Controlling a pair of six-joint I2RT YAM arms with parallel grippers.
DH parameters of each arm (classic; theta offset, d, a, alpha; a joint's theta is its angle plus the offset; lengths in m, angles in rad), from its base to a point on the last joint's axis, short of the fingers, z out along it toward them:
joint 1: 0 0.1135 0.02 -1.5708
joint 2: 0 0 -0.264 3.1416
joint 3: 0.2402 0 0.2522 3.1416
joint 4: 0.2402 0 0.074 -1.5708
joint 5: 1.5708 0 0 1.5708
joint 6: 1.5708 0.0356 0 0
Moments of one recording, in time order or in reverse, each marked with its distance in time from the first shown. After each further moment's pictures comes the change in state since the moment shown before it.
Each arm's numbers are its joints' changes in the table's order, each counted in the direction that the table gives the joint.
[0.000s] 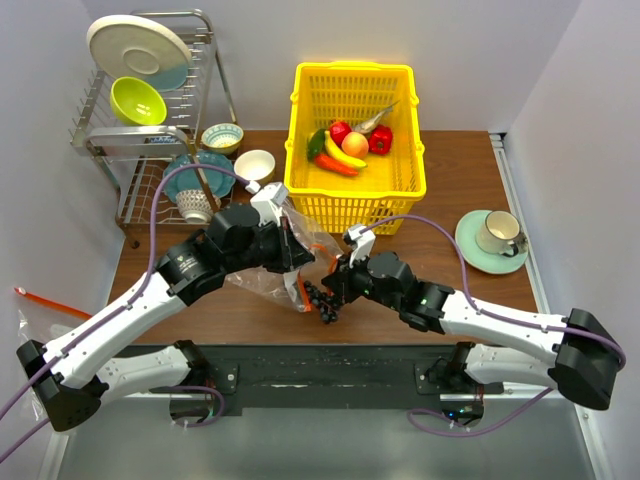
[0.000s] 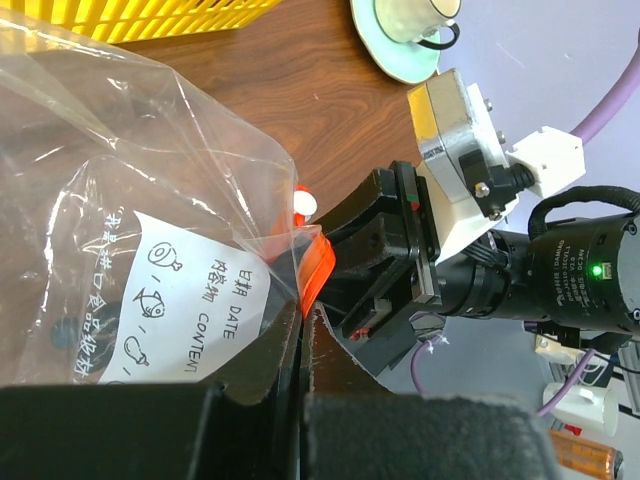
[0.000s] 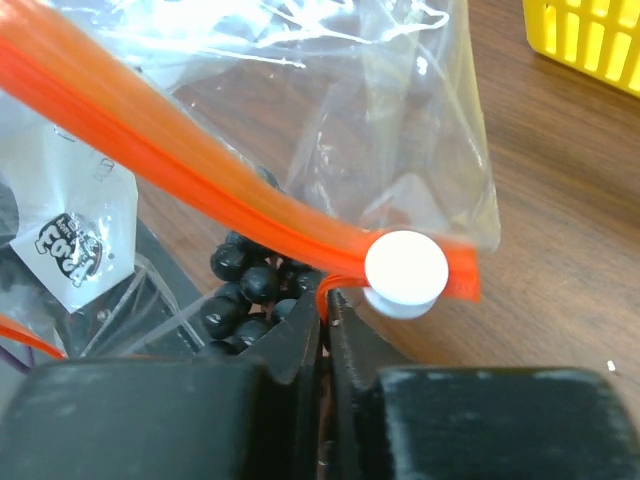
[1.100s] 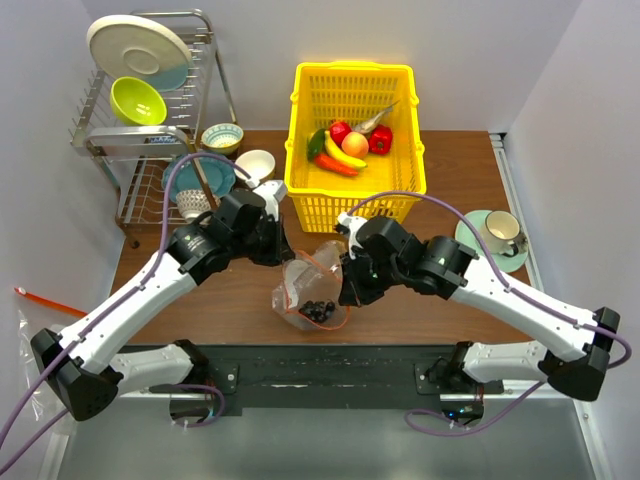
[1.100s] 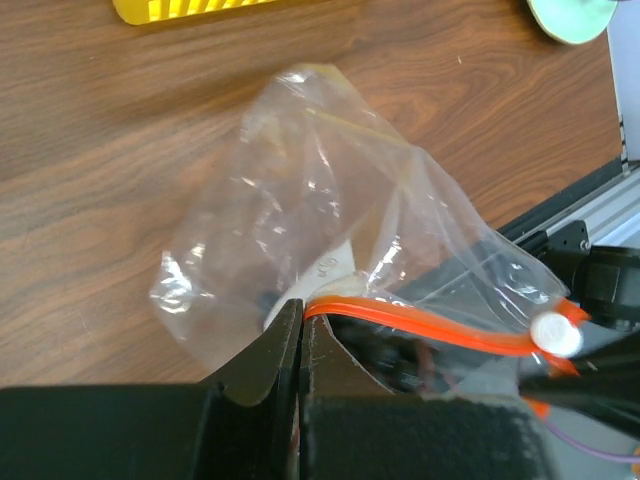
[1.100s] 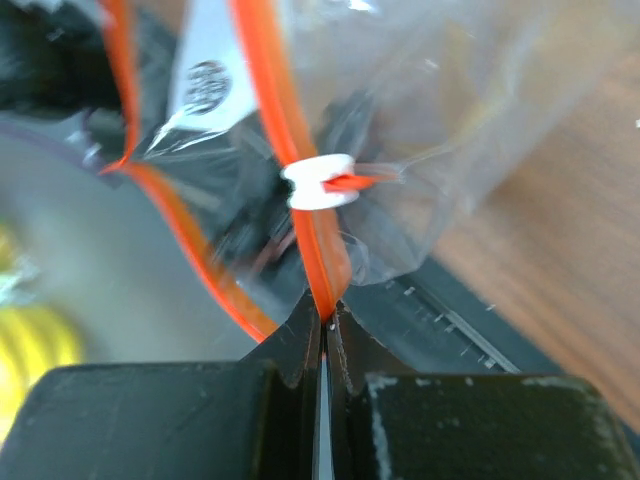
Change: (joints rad) left arm 0.113 0.114 0.089 0.225 -0.045 0.177; right arm -0.002 0.079 0.610 1.023 -0.209 0.083
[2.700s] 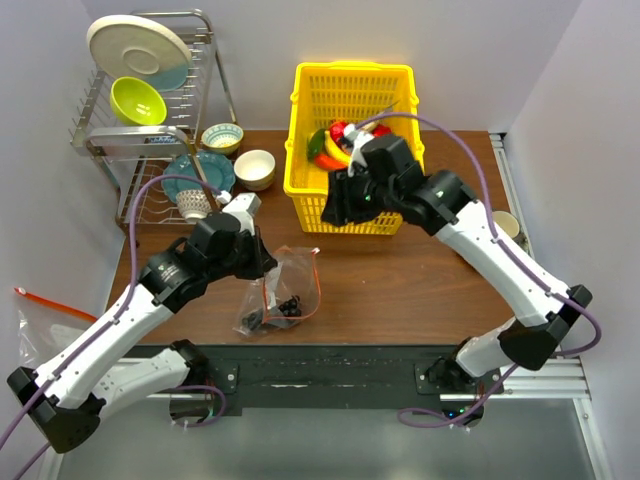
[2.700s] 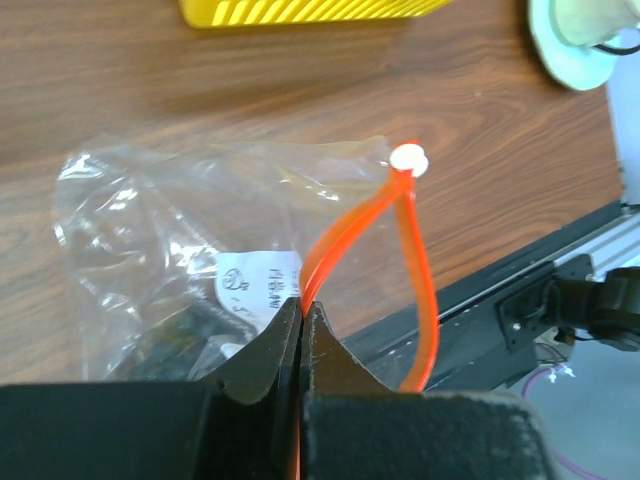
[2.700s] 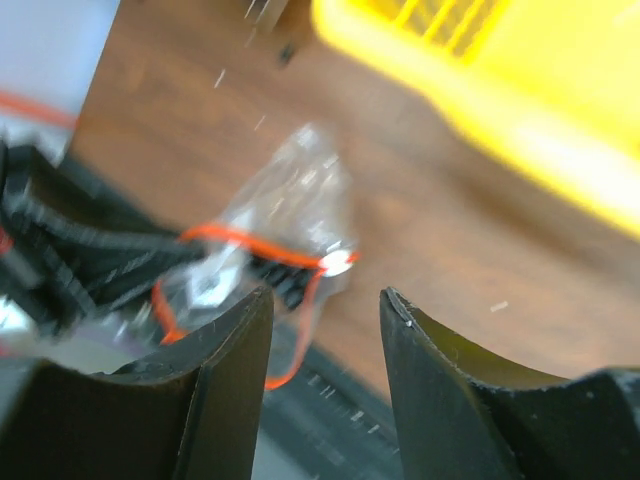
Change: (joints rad) left arm 0.014 -0.221 -0.170 -0.028 -0.084 -0.046; right arm -0.246 0.289 0.504 0.016 0.035 -0.122
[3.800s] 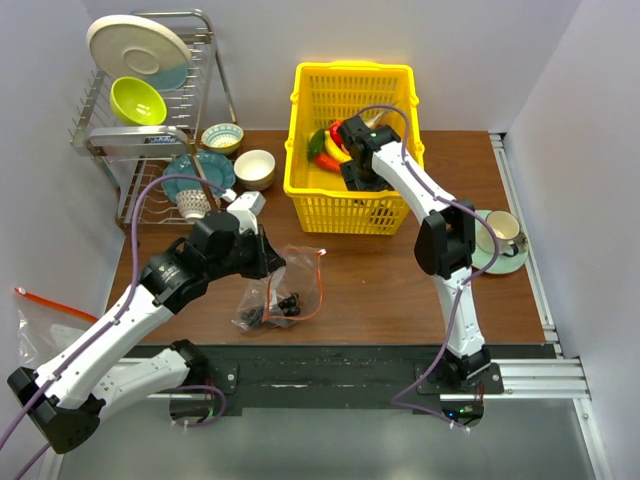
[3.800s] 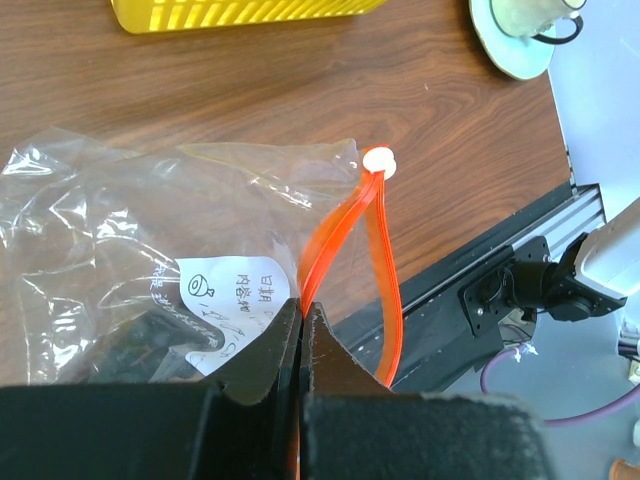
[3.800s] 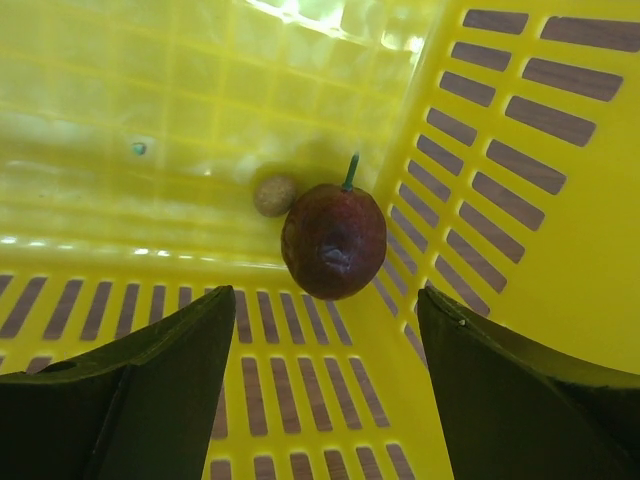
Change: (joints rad) left arm 0.000 -0.005 -0.010 -0.074 0.094 -0.005; right arm -0.278 0.808 0.529 0.315 0.445 -0.281
